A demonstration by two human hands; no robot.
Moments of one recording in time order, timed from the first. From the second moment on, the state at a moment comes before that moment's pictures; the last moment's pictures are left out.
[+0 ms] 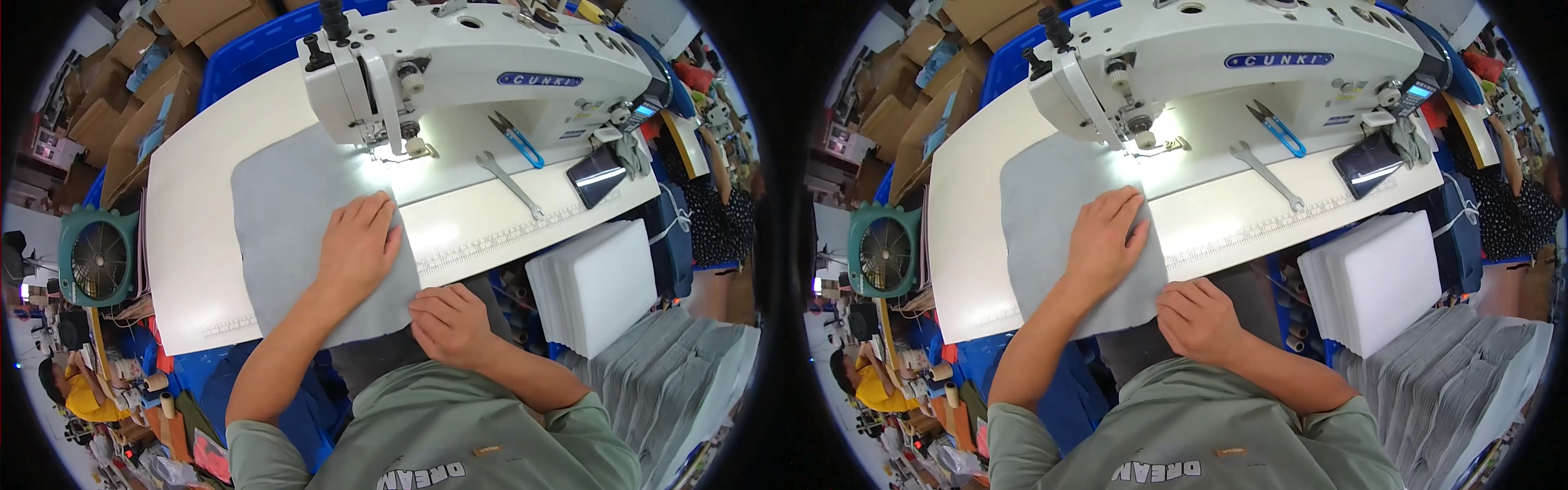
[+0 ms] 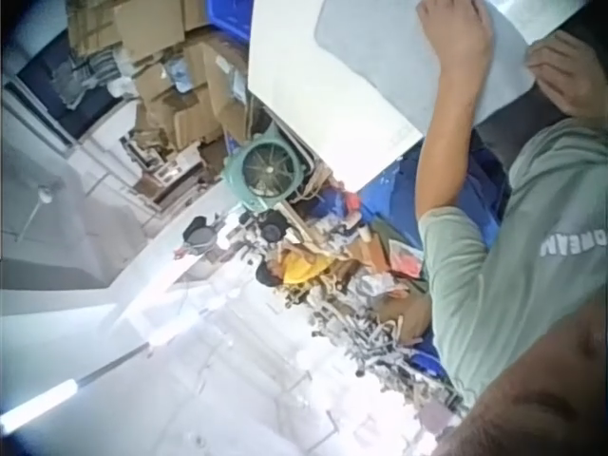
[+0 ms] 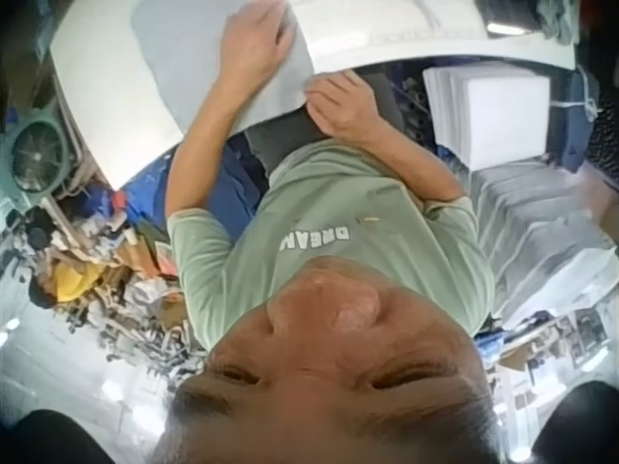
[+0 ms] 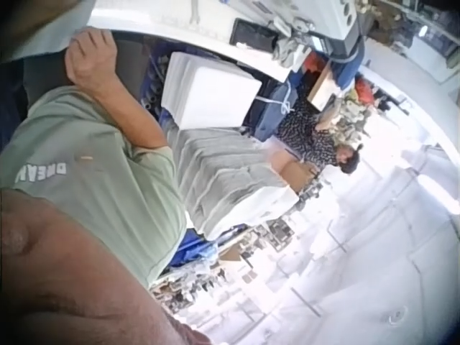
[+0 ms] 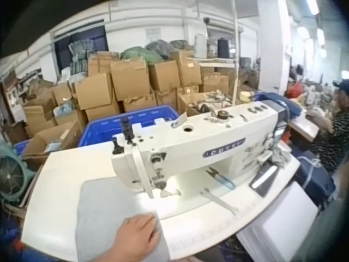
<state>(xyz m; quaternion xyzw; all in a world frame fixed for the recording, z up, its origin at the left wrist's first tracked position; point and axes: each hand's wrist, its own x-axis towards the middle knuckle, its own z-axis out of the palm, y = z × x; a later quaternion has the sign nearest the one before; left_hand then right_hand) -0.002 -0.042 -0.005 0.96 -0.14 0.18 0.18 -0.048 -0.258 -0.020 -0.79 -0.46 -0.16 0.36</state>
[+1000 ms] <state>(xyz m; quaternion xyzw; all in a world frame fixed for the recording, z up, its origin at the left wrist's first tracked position) 0.068 0.065 0.016 0.93 -0.31 0.06 0.18 0.111 -0.180 -0.031 -0.83 -0.43 -0.20 0.31</state>
